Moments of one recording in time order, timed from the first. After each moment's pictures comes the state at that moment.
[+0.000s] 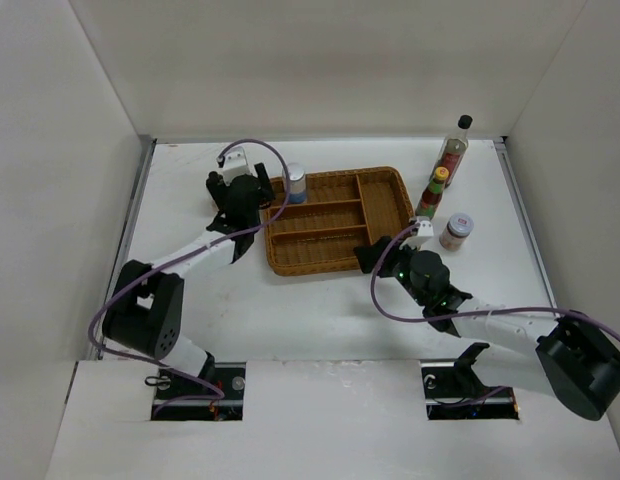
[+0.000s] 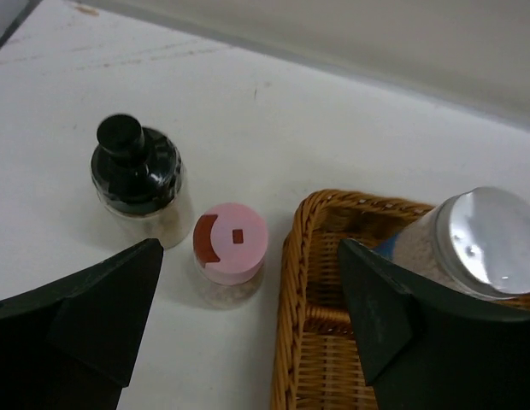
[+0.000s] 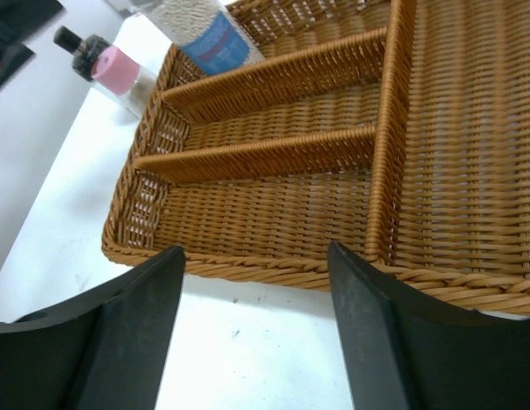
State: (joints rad) left arm -0.41 1.49 0.88 0.36 -0.61 -0.33; right arm 0.69 1.13 0.33 0.64 0.22 0.61
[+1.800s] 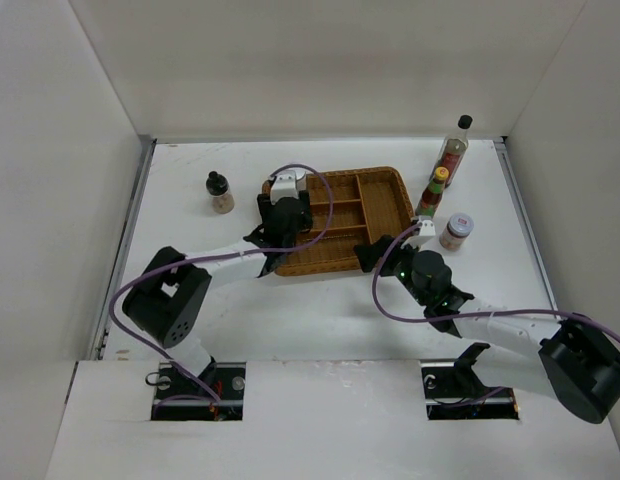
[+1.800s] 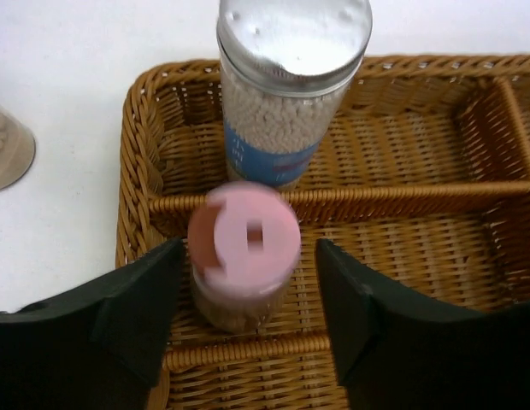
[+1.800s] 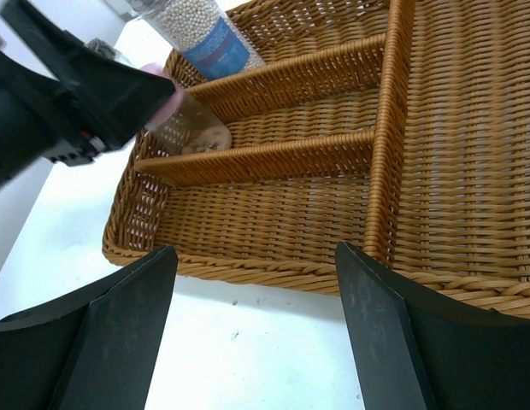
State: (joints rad) left arm -0.65 1.62 0.86 0.37 -0.59 -0.36; right arm 0.69 1.12 0.33 0.64 0.22 0.60
